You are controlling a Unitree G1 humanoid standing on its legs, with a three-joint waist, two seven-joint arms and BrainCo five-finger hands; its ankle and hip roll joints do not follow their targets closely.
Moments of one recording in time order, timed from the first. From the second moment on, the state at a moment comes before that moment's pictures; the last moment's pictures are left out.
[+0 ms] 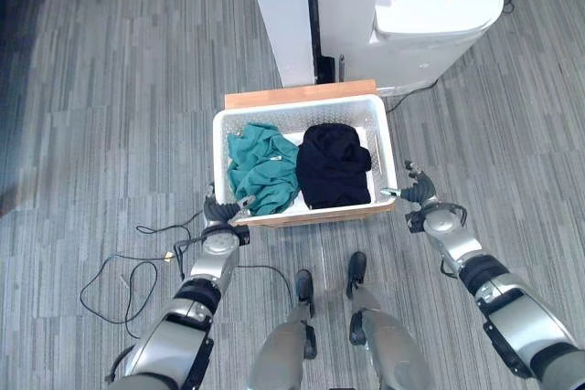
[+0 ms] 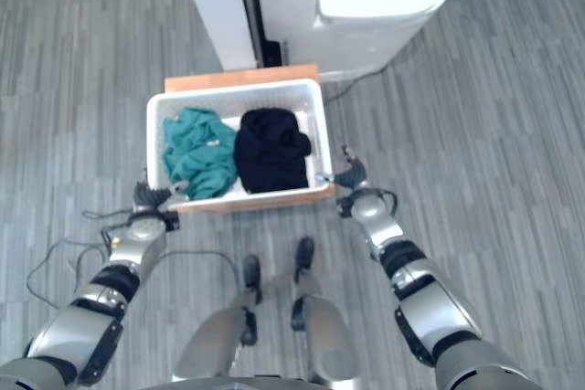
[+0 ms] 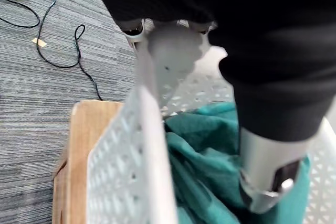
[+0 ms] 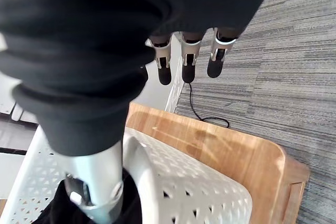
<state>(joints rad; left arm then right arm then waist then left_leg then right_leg) -0.56 0.35 -0.22 0.93 -0.35 -0.10 0.36 -0.71 -0.37 0.48 0.88 0.25 -0.03 -0.27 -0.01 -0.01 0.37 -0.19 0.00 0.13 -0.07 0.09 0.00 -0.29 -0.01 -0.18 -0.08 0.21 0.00</state>
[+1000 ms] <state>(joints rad) -0.19 0.35 -0.23 0.45 -0.29 -0.04 0.35 -0.31 -0.43 0.35 0.44 0.20 -0.02 -0.30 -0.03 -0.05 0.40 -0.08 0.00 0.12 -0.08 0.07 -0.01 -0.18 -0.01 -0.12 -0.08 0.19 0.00</state>
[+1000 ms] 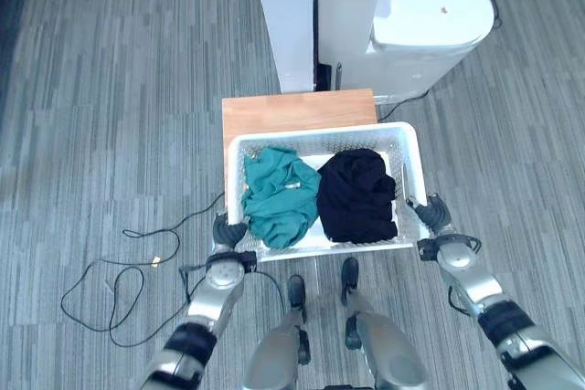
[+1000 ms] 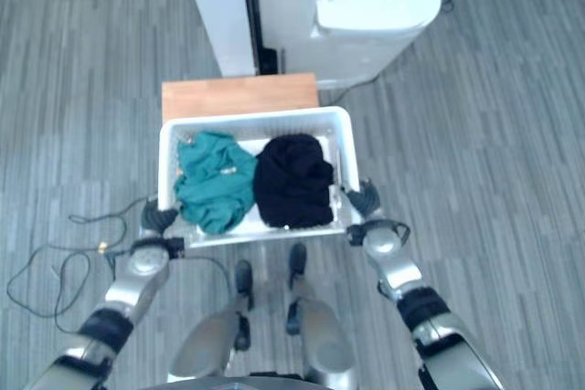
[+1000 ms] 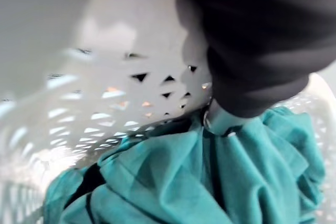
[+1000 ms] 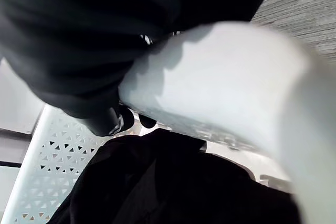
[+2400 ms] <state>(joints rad) 0.08 0.35 -0.24 0.21 -0.15 0.01 0.19 0.16 -0.48 0.16 0.10 0.09 -0.03 -0.15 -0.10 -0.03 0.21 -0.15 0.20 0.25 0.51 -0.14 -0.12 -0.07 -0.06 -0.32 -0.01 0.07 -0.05</state>
